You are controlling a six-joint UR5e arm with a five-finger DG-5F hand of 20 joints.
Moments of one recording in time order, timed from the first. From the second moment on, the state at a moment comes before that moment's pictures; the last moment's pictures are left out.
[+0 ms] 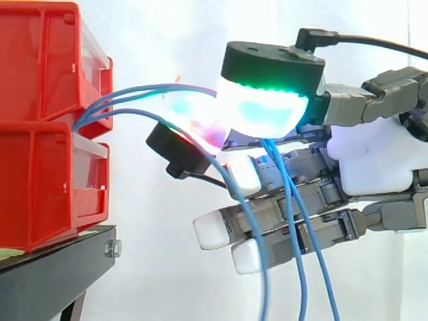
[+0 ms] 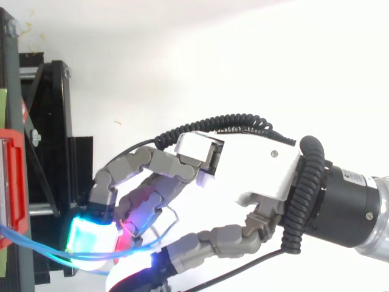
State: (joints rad) arm 0.31 -2.30 -1.09 -2.98 -0.99 0.03
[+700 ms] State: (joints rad) arm 0.31 -2.30 -1.09 -2.98 -0.98 0.03
